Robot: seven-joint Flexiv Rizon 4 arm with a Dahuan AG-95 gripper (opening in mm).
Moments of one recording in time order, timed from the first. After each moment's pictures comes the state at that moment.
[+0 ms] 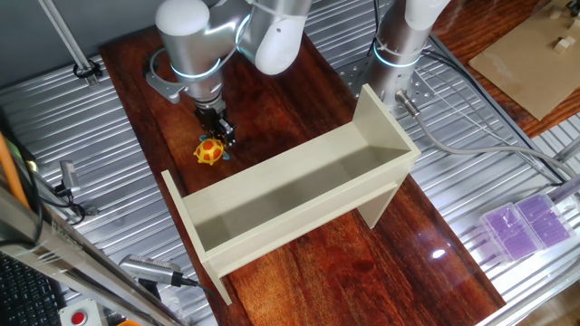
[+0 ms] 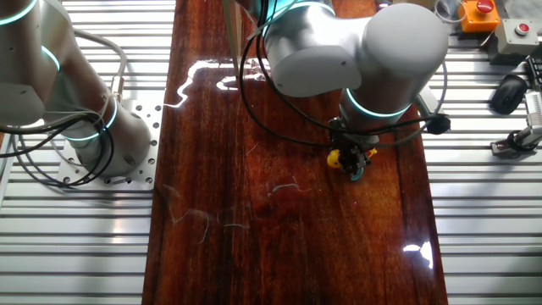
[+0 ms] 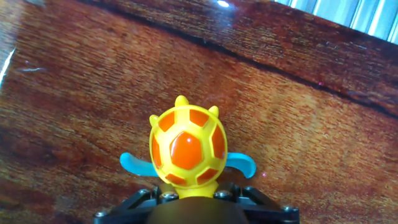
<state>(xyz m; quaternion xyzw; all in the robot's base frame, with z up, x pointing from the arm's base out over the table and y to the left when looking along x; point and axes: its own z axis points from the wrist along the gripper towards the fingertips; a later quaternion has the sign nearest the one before) 0.512 -0.040 0.022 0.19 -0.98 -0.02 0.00</state>
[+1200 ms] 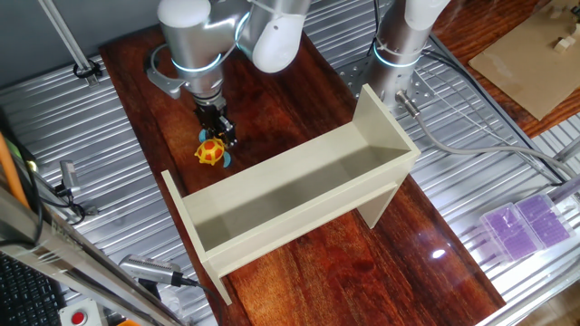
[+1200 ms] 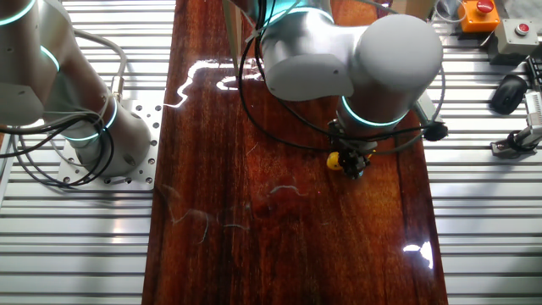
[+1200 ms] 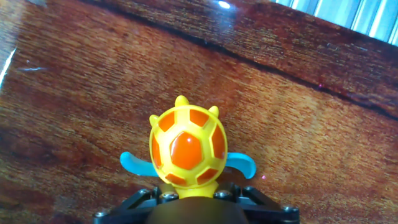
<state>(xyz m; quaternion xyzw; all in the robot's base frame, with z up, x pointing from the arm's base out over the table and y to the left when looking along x) 0.512 -0.040 0.022 0.19 -0.98 -0.04 -0.01</state>
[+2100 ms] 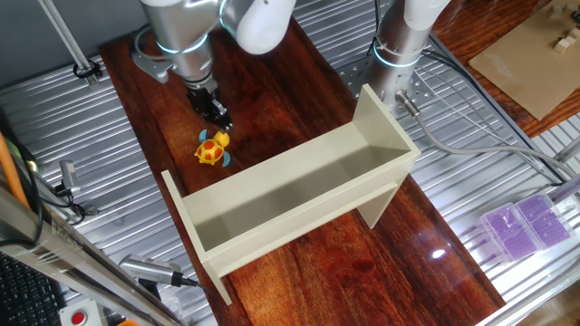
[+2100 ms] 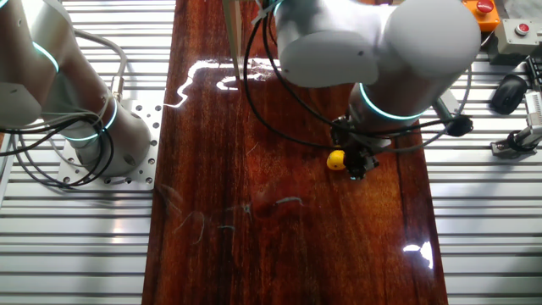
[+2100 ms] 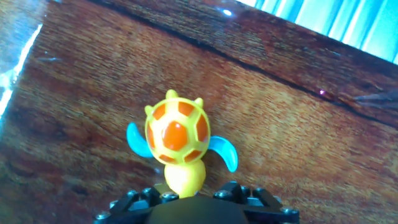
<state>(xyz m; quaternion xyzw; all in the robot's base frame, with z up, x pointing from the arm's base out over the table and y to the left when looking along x) 0.510 -0.061 0.067 0.20 -0.98 -0.03 0.02</state>
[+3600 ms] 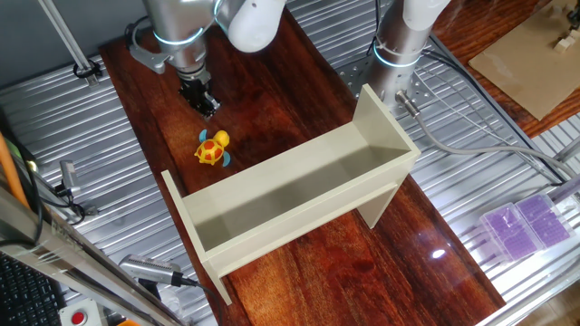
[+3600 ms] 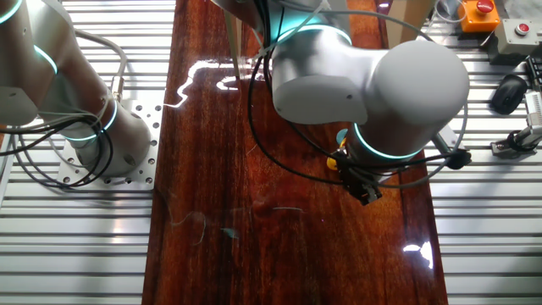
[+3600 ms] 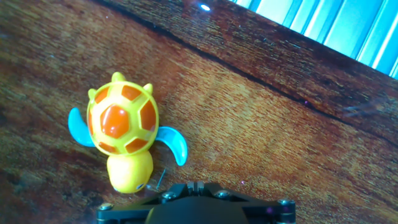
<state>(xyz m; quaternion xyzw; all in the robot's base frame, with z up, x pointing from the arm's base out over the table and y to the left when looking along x) 0.521 -0.113 0.042 0.23 -0.97 -0.01 0.00</state>
